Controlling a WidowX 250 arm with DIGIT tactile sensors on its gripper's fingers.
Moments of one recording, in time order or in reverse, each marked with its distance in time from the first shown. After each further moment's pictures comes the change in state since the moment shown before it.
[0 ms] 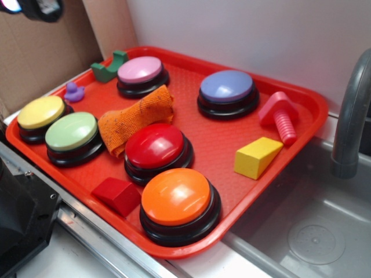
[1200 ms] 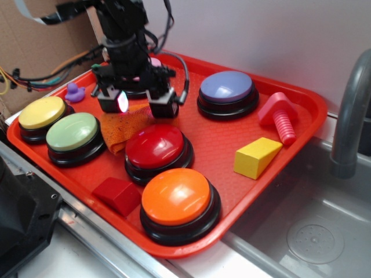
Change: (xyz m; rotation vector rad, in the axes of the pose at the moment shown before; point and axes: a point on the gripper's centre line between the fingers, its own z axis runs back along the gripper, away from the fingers) arm 0.069 -0.004 -0.170 0.090 -0.033 0.386
